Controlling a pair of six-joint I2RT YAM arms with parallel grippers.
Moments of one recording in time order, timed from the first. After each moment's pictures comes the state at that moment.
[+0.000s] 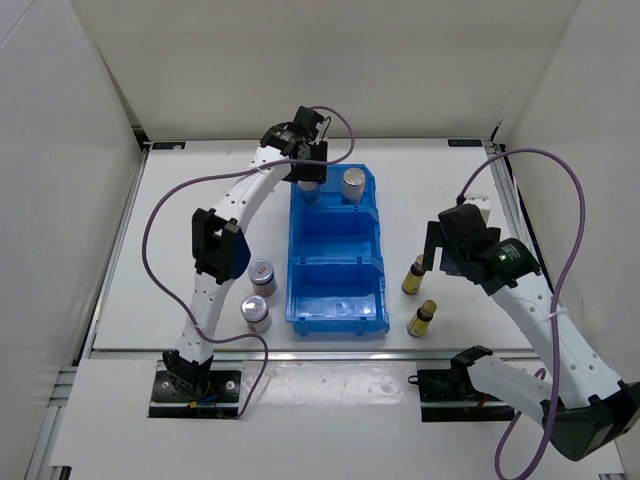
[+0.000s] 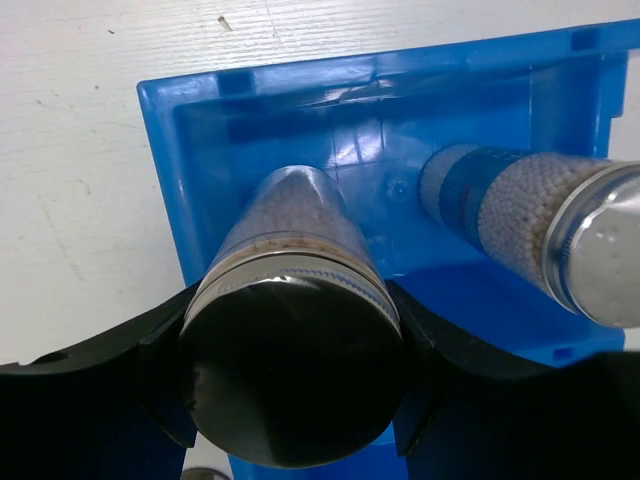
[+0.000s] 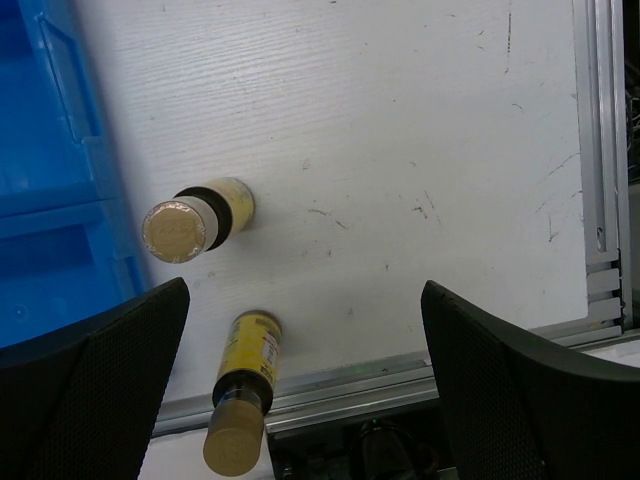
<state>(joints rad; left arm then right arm) -0.50 2.35 2.43 -1.02 -0.16 -0.34 0.47 0.96 1.06 -1.06 0.43 0.44</state>
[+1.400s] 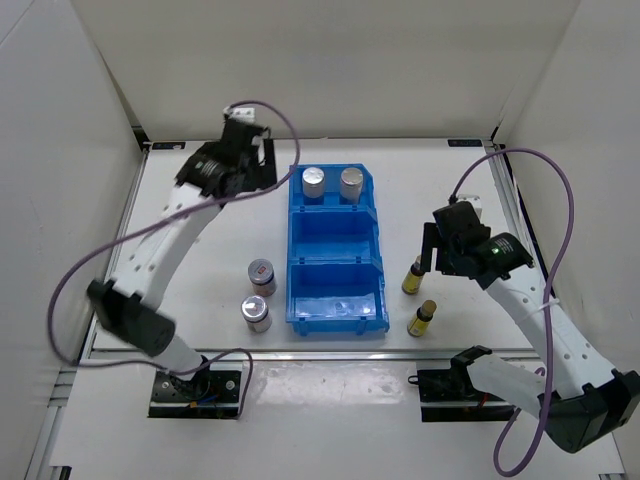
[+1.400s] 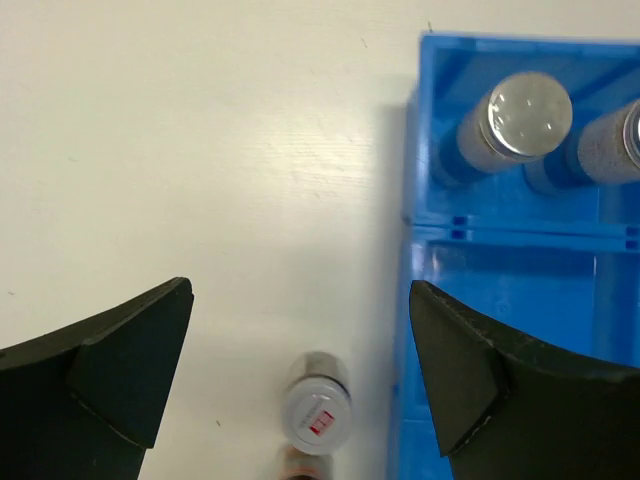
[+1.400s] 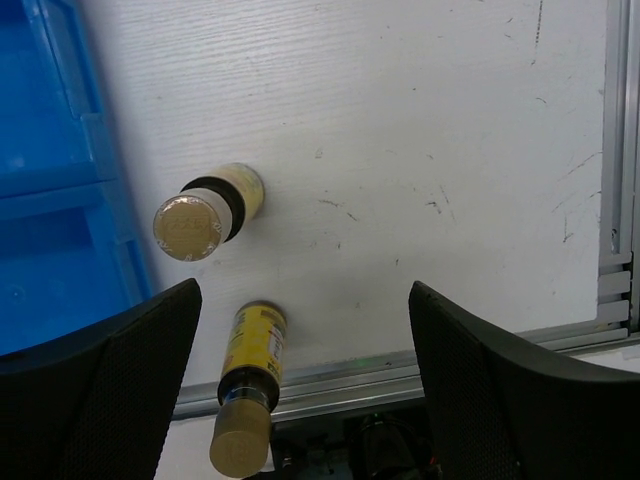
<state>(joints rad) -0.48 1.65 1.80 -0.93 -0.41 -0.34 0.47 1.01 1.06 -1.06 0.39 0.42</state>
